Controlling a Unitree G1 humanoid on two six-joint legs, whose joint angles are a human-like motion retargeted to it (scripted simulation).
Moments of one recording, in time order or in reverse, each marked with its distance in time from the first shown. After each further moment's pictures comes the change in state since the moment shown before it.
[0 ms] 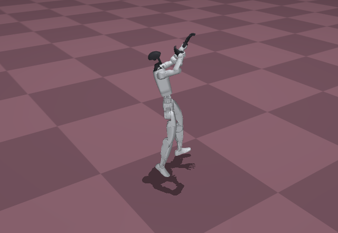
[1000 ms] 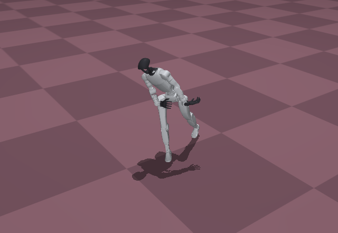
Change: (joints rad) left arm 1.357 -0.361 -0.284 0.419 0.874 -0.249 -1.322; right arm 1.077 0.735 0.181 0.778 0.058 -0.445 0.151; waist -0.350 0.436 0.379; left_leg 0.234 -0.127 -0.359 -0.085 -0.216 -0.156; right_leg -1.103 0.546 0.718 0.273 -0.176 -0.098
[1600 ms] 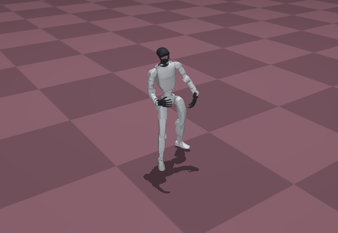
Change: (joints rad) left arm -0.092 0.094 0.331 -0.091 -1.015 -0.086 0.328; right arm 0.232 -0.306 -0.568 -0.436 1.666 0.295 1.117; waist -0.014 -0.238 -0.087; left_leg 0.001 0.143 0.255 0.006 0.176 0.050; right_leg 0.736 -0.584 -0.640 -0.190 0.066 0.116
